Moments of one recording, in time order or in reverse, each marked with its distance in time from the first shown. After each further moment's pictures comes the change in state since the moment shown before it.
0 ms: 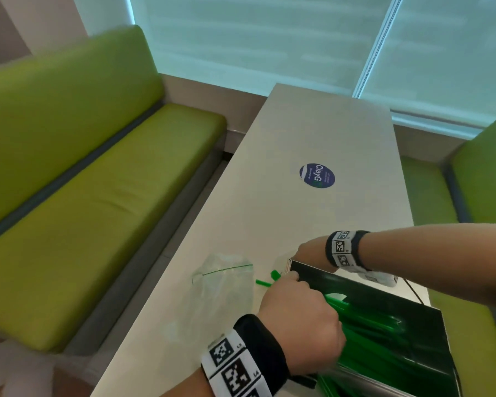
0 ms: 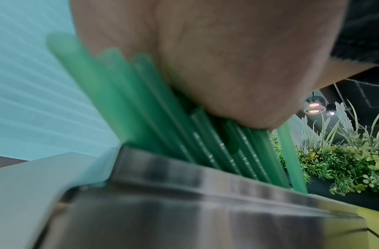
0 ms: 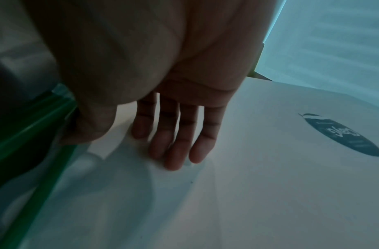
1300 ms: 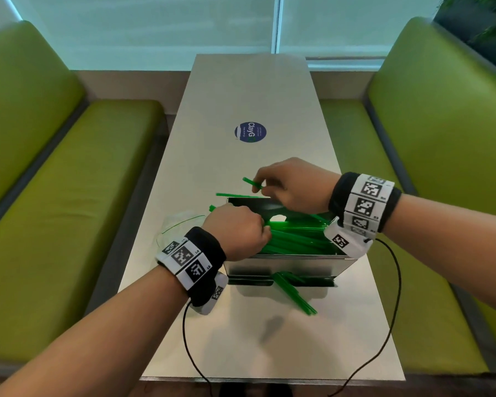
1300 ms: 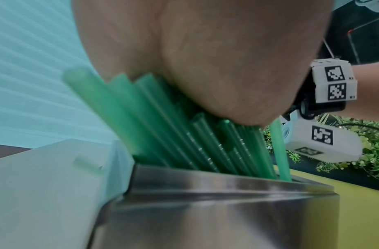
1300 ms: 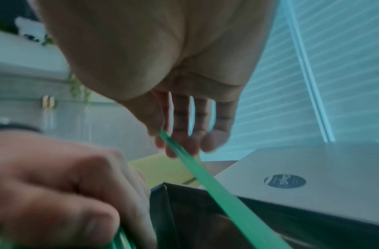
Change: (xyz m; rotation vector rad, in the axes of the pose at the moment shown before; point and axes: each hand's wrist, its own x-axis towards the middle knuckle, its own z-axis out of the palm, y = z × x) left_hand 0.007 -0.002 -0.001 0.183 -0.095 -0.051; right_hand -0.190 -0.075 0.011 0.793 0.863 0.266
